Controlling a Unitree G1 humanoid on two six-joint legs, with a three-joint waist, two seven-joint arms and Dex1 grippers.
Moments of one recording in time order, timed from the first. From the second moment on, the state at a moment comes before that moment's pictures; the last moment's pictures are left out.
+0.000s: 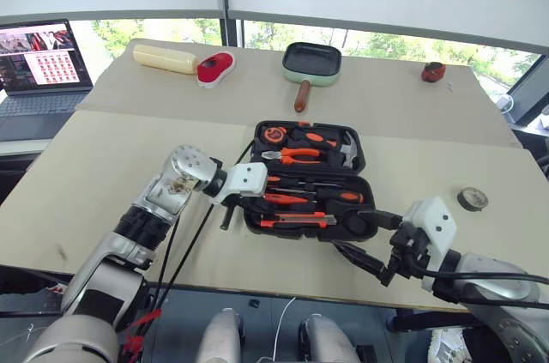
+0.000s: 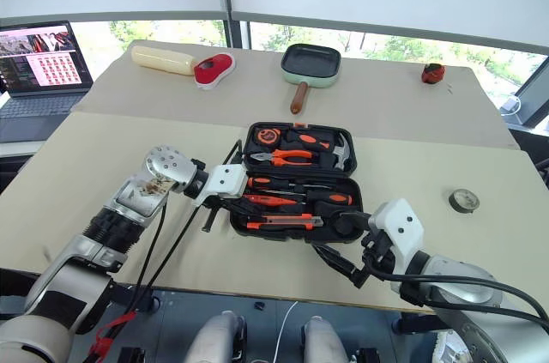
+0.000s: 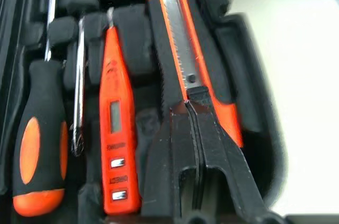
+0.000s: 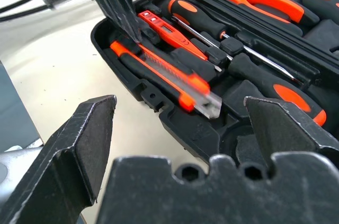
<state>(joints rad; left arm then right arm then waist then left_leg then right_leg) -0.77 0.53 -0.42 0.33 -0.01 0.06 -1.41 0.20 -0.71 -0.21 -0.84 0.67 0.76 0.53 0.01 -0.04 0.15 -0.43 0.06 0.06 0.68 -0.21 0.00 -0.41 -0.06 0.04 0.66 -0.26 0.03</state>
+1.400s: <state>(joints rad) -0.65 0.63 -0.14 -0.22 -0.55 0.64 -1.33 0.01 -0.97 -0.41 0.07 0.34 0.49 0.79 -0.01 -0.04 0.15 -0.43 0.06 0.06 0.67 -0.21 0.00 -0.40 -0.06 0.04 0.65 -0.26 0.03</state>
